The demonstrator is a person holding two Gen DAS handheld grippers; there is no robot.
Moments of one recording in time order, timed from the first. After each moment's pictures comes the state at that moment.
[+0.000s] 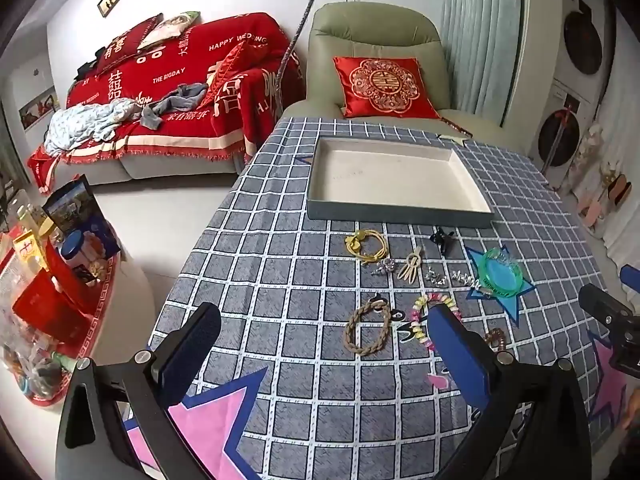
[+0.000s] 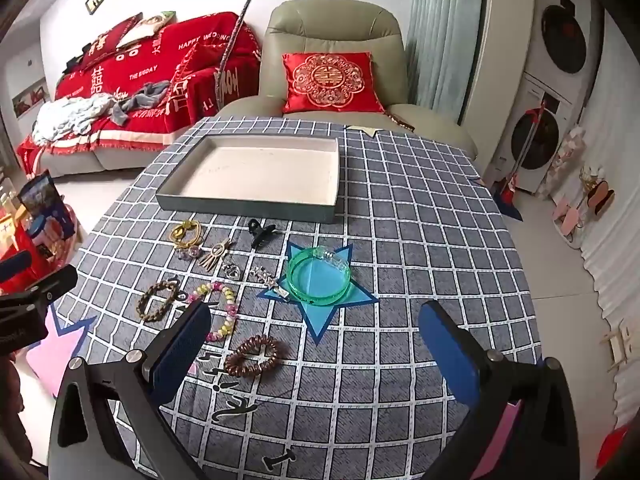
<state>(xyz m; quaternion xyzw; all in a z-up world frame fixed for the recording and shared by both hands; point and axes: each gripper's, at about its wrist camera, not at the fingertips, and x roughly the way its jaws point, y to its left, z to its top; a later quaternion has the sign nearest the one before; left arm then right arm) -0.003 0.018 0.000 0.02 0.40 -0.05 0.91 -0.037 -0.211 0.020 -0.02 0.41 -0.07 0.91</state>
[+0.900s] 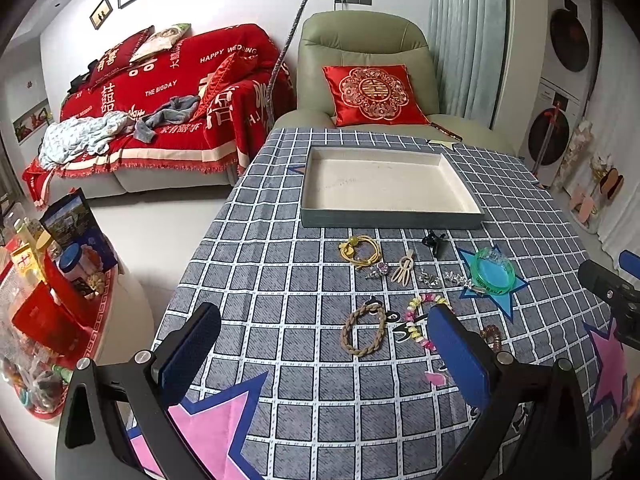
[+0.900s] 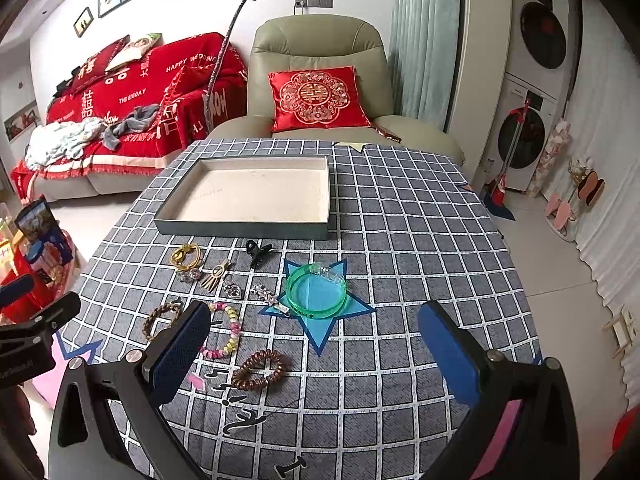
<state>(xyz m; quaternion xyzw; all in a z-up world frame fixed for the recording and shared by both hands) -0.014 0.021 0.007 0.03 0.38 -0.07 0.92 -0.046 -0.210 0.031 0.00 0.38 -0.09 0.92</state>
